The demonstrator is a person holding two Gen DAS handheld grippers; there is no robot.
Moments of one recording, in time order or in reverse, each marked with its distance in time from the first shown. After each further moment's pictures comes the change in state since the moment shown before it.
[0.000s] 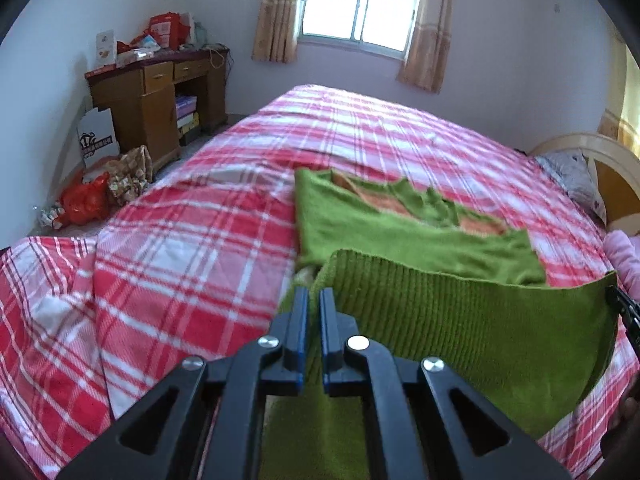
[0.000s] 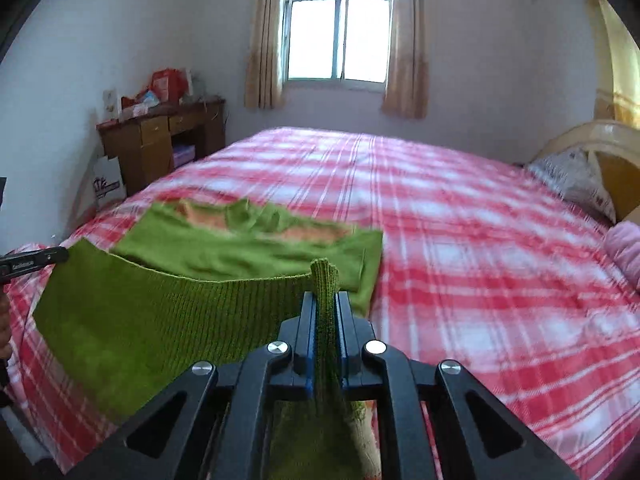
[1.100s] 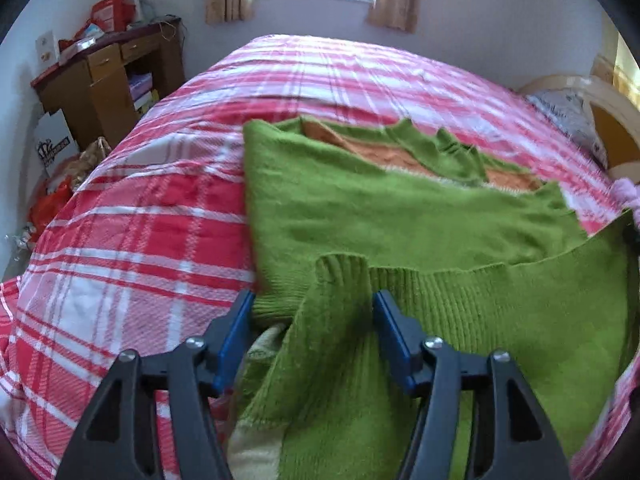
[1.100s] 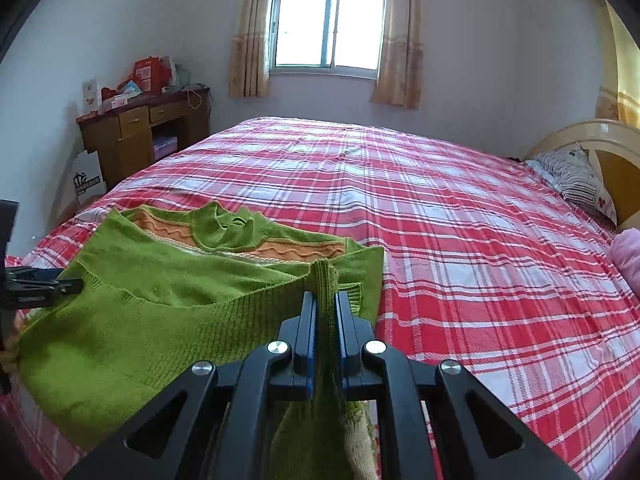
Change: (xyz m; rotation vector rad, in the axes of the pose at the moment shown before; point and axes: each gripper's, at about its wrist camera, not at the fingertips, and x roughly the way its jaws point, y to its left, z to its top) left arm 0.111 -0.015 0.012 0.165 0.188 -0.033; right arm 0.079 -0.003 0.022 0.016 0.070 -0.025
